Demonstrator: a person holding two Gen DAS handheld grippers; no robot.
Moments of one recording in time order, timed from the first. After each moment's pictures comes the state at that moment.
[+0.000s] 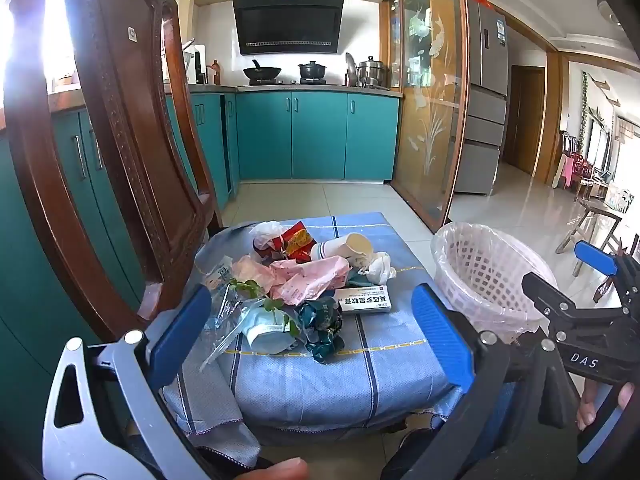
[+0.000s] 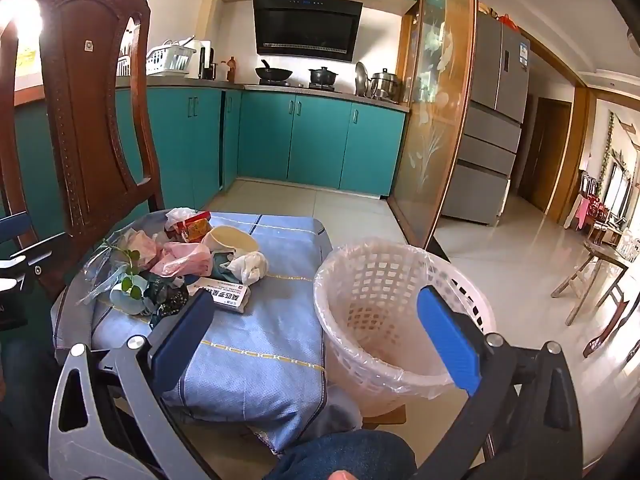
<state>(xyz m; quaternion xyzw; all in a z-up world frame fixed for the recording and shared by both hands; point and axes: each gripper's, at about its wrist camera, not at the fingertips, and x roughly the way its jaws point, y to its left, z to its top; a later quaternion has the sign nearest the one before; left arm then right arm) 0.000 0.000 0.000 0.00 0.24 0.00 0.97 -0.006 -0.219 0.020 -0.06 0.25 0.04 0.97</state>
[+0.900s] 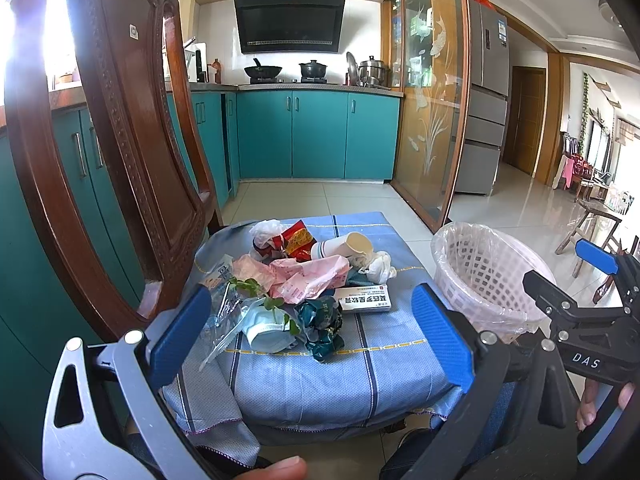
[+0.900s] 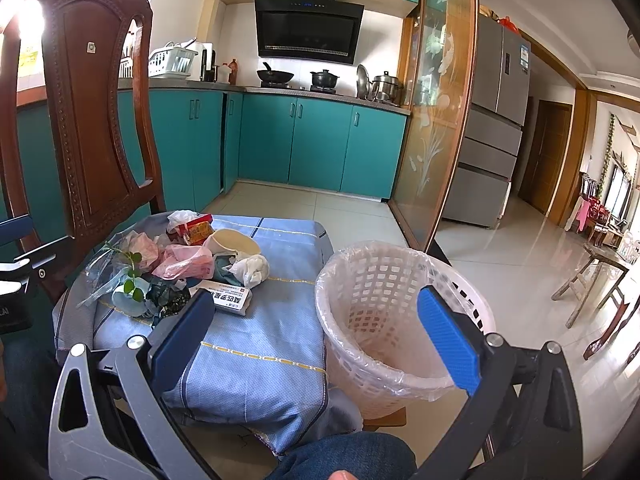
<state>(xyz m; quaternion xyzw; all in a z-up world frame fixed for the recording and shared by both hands) 0.003 -0.002 -0.002 -0.01 0.24 0.00 0.97 -0.012 -0.210 0.020 -0.07 0.24 0.04 0.97</state>
